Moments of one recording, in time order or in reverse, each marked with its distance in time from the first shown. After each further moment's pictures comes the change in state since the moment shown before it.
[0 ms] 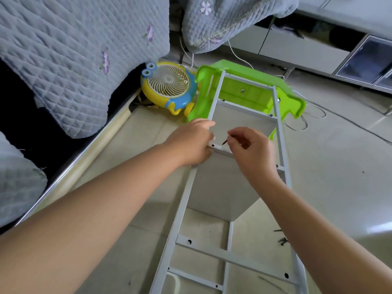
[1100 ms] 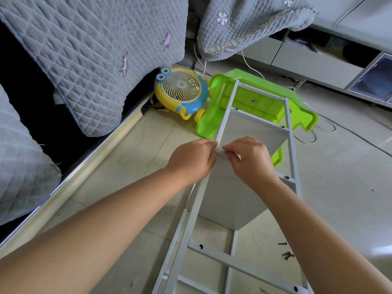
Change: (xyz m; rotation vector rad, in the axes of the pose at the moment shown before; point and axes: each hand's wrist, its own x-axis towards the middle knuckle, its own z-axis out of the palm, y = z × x) left_hand -0.030 -0.001 0.017 -0.203 0.247 -0.139; right_hand 0.017 0.014 0.023 -0.295 -0.105 -0.602
